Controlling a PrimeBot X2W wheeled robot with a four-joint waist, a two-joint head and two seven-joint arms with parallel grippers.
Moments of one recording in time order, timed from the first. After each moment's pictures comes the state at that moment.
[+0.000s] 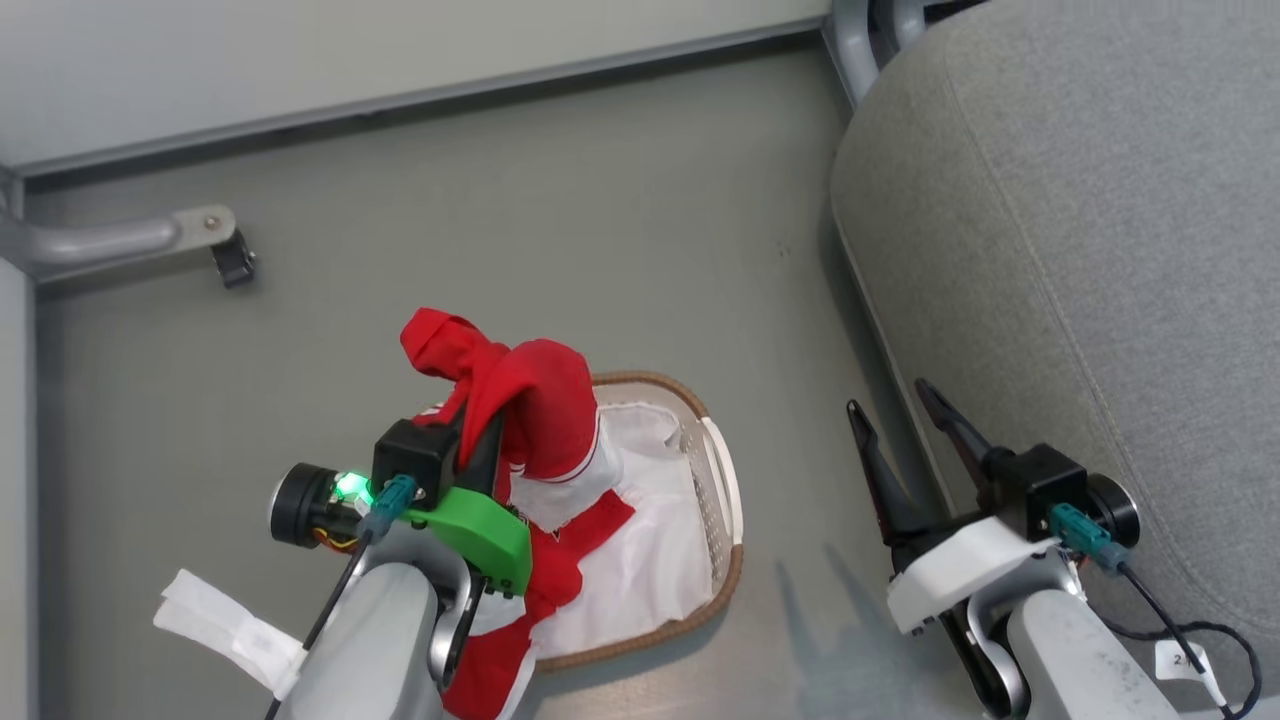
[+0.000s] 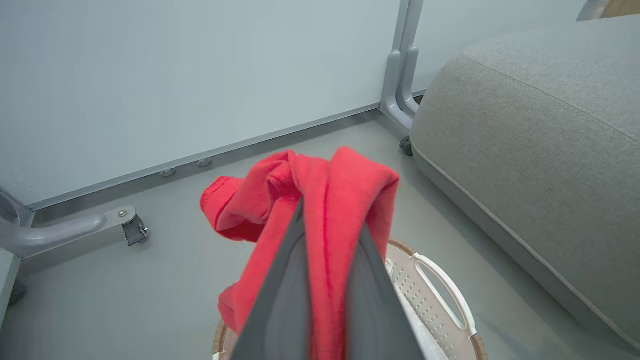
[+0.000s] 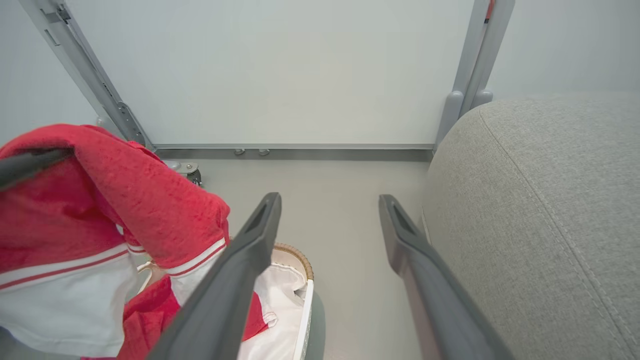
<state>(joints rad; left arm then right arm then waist) -0.42 0.05 -0.36 0.63 -0.17 -0.08 -0.26 -0.25 -0.09 0.23 0.31 0.20 0.13 -0.26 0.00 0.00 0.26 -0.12</state>
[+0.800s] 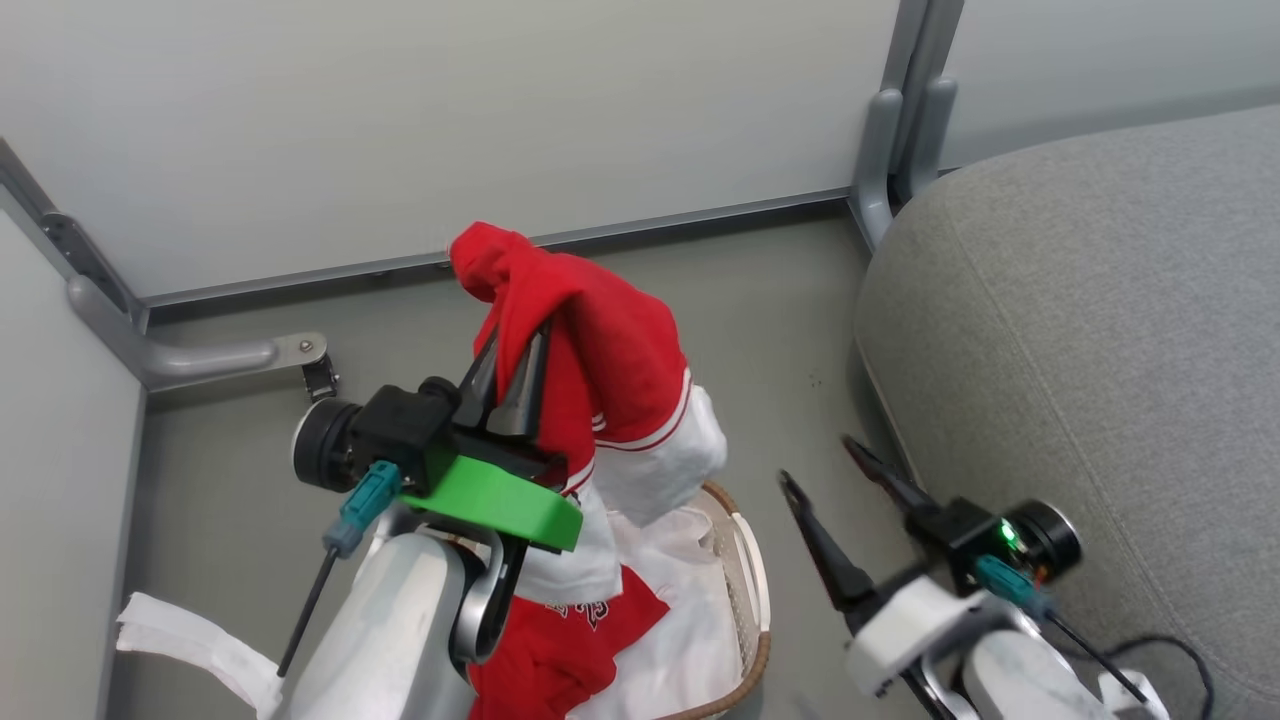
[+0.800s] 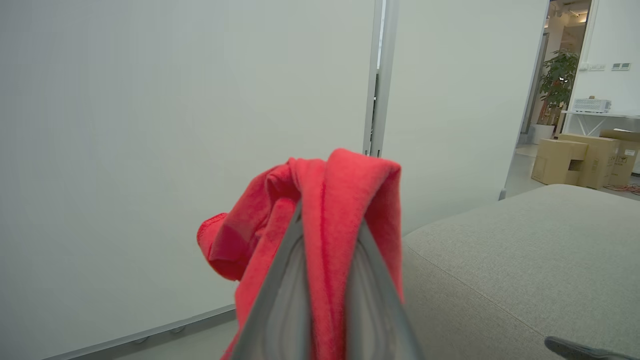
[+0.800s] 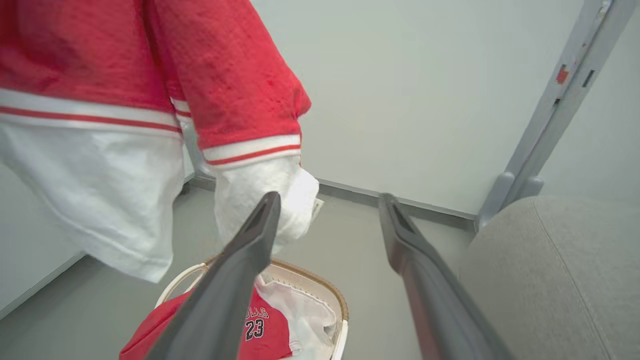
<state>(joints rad) -0.37 0.05 -0.40 0.23 -0.31 -0.08 -0.26 -0.19 -0.13 0.38 0.30 0.16 0.13 -0.26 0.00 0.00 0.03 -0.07</state>
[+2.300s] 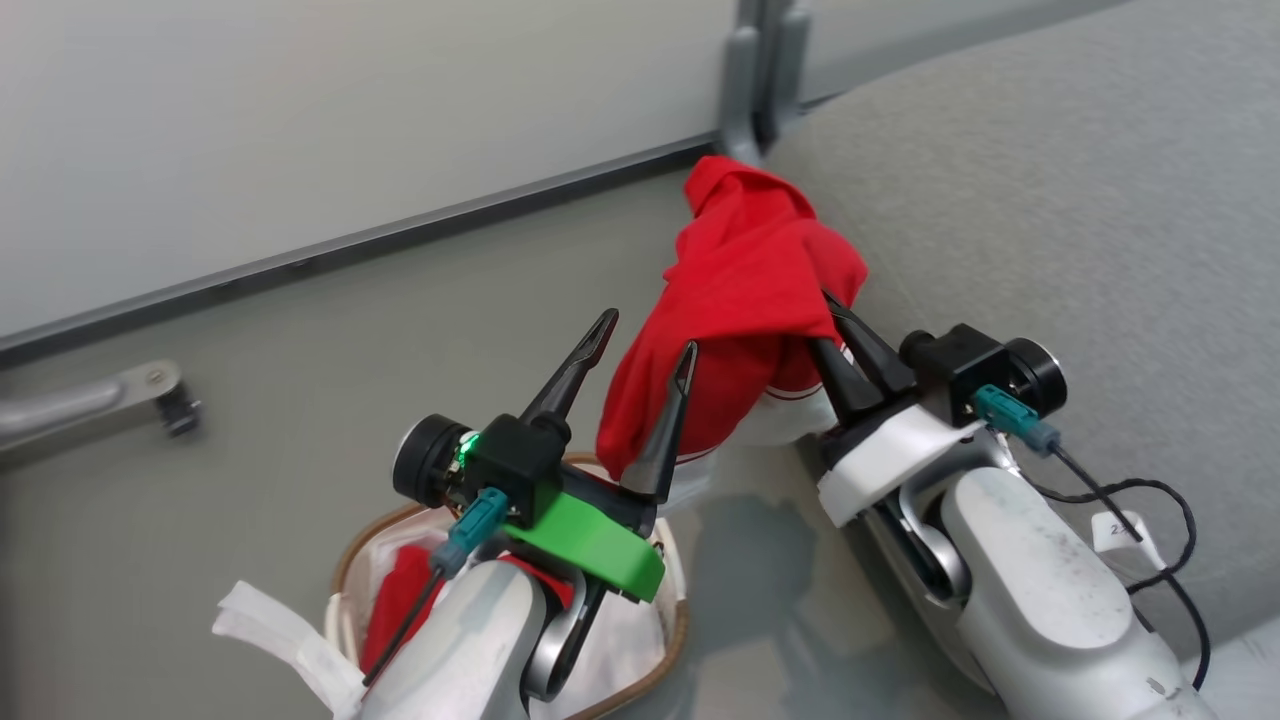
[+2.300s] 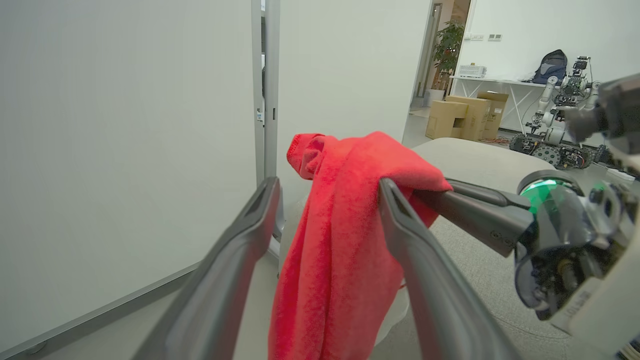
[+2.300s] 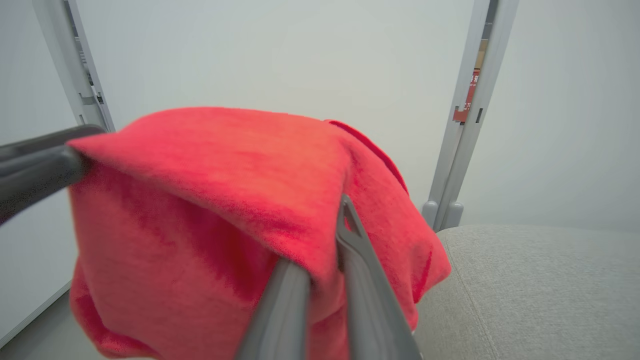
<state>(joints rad) -0.39 0.05 -0.60 0.25 -0.35 -0.04 -0.26 -0.50 -0.09 0.39 0.40 0.25 0.13 -0.26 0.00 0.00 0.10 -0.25</state>
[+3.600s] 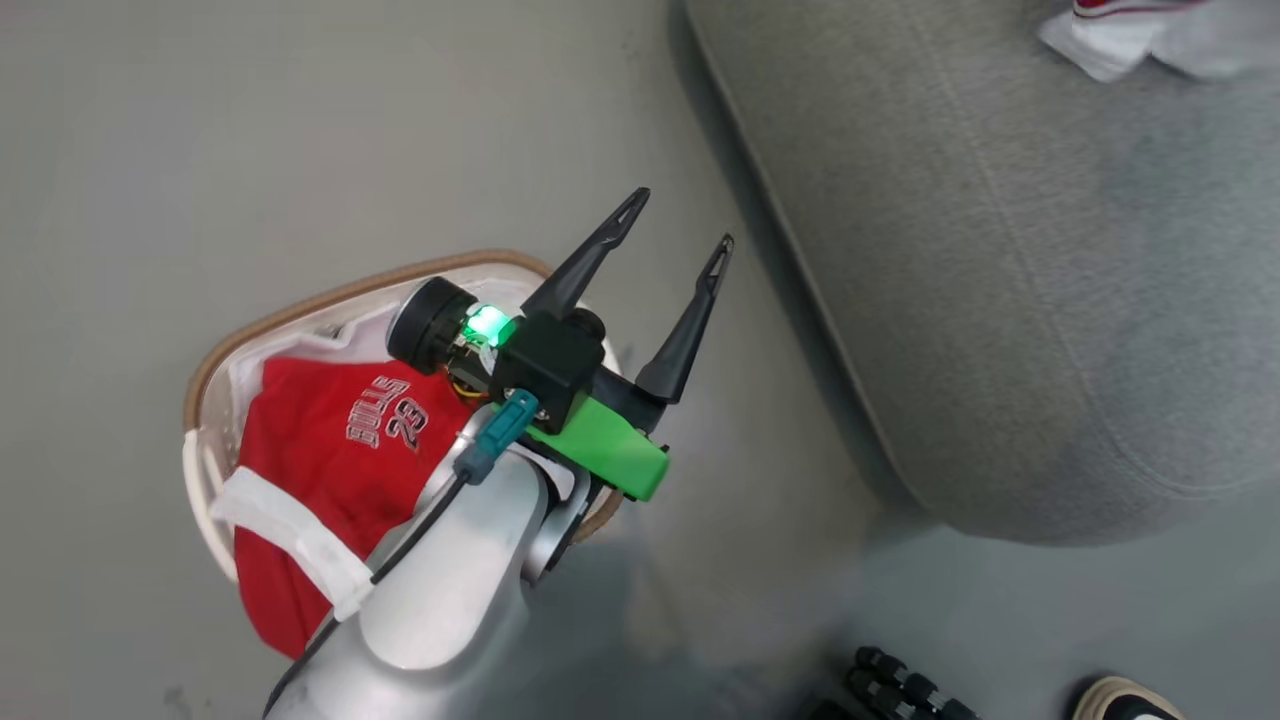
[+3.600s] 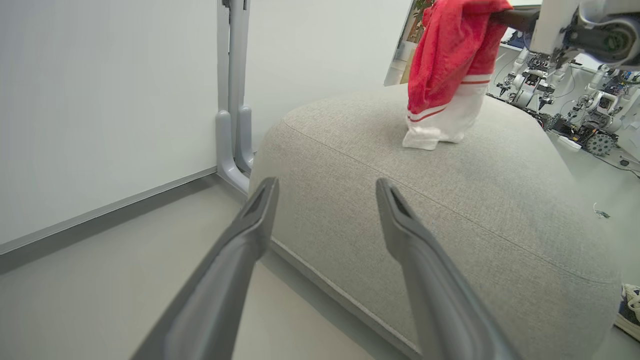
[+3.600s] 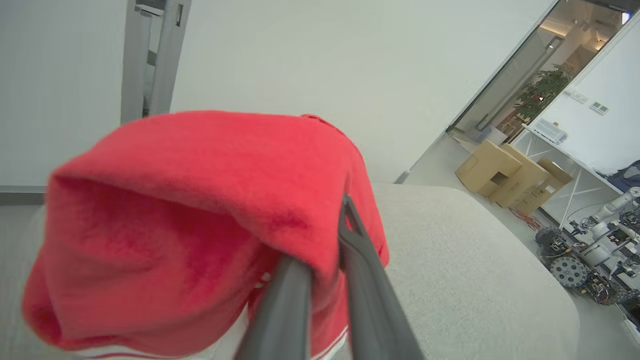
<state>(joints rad) -0.59 0.05 -0.61 0.32 -0.22 -0.11 -0.26 -1.09 -0.38 -0.23 0.84 -0.12 0.13 -0.26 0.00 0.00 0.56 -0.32</state>
